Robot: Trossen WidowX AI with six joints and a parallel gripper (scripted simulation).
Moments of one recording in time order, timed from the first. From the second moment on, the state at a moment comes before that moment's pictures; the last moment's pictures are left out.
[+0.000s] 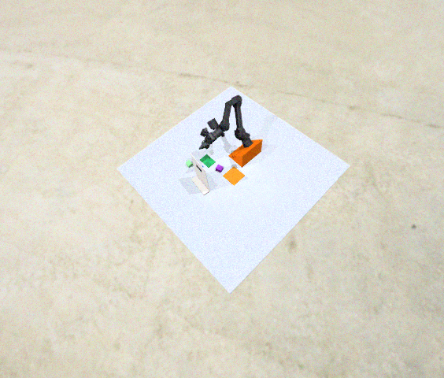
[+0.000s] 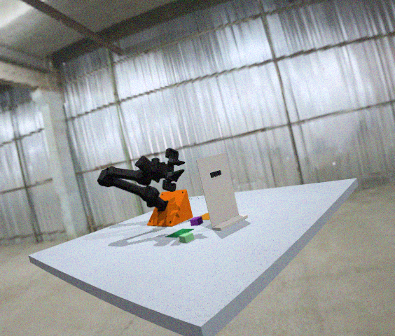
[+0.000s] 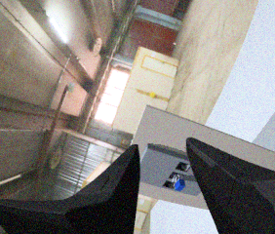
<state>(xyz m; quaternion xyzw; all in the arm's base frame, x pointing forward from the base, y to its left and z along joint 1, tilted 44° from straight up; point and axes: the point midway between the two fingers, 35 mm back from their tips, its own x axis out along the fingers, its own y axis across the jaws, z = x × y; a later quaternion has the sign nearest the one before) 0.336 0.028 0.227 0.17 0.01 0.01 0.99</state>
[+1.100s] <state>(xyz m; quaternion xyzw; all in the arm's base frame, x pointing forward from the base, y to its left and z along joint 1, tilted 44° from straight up) 0.310 0.054 0.116 0.39 0.06 0.01 0.92</state>
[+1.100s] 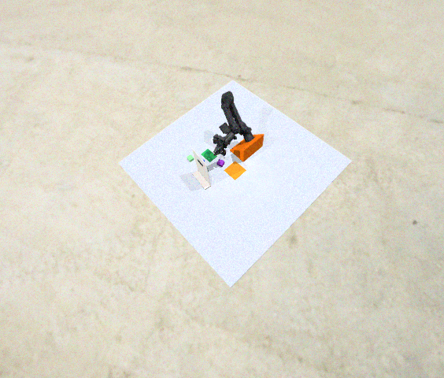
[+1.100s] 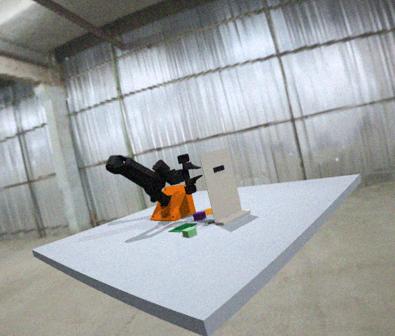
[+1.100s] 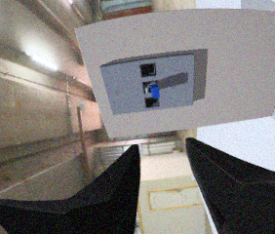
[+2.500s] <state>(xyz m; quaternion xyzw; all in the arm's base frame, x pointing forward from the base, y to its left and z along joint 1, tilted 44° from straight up) 0.389 0.043 0.124 0.39 0.06 0.01 0.92</state>
